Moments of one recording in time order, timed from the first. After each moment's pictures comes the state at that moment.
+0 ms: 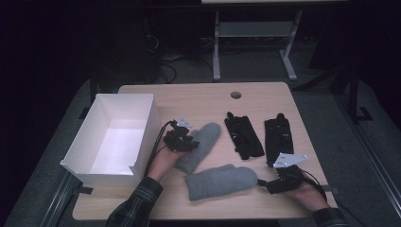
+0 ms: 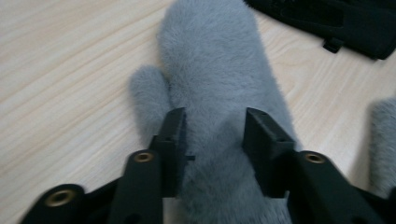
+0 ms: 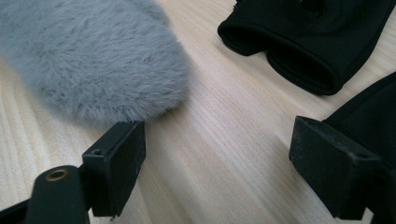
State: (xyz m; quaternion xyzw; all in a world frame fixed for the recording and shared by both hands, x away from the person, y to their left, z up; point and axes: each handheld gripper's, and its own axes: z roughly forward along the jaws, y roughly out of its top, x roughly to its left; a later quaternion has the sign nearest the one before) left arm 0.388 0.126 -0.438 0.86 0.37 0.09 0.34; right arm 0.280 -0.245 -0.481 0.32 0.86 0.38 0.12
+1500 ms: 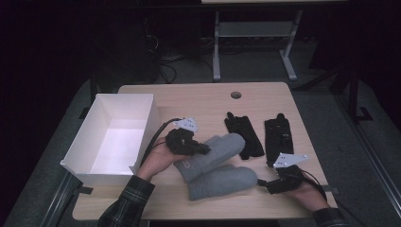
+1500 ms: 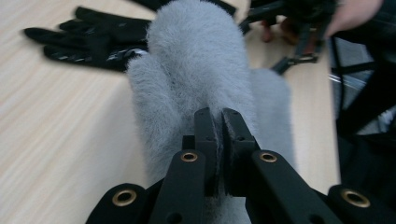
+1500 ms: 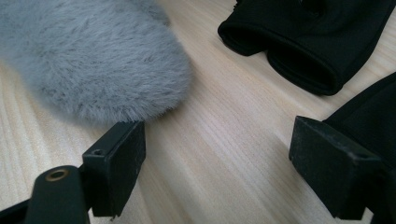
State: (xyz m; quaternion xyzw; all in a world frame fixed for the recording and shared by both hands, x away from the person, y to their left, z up) left arm 0.352 0.114 -0.375 0.89 0.17 -0.03 0.42; right arm 0.280 -0.245 -0.481 0.32 0.86 0.38 0.12
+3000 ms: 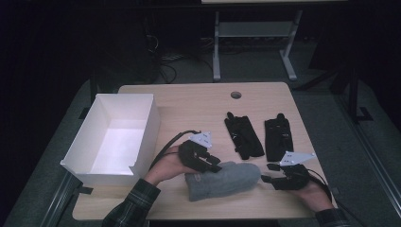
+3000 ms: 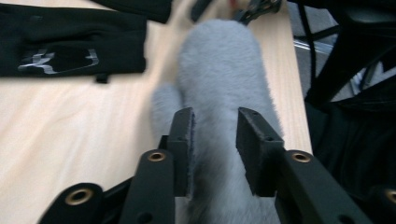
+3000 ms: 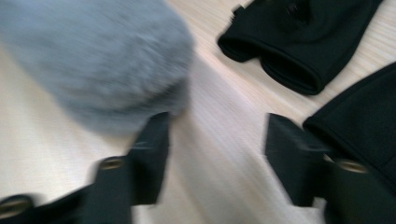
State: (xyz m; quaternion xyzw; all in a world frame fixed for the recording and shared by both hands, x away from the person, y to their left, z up) left arm 0.331 0.084 -0.393 0.91 0.09 -0.06 0.40; right arm 0.273 -0.255 -0.462 0.33 0.85 0.39 0.10
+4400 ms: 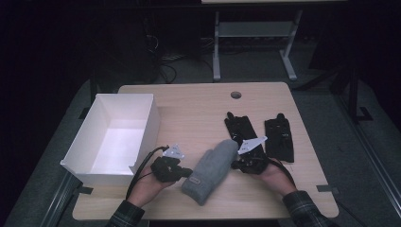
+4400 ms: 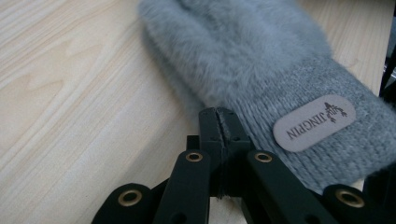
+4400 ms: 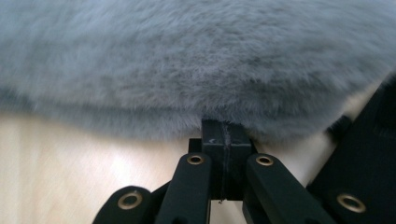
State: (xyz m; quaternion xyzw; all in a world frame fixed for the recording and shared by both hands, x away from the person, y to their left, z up) left arm 0.293 0.154 -0.427 0.89 0.27 0.01 0.36; right arm 0.330 -0.151 -0.463 0.26 0.89 0.37 0.05
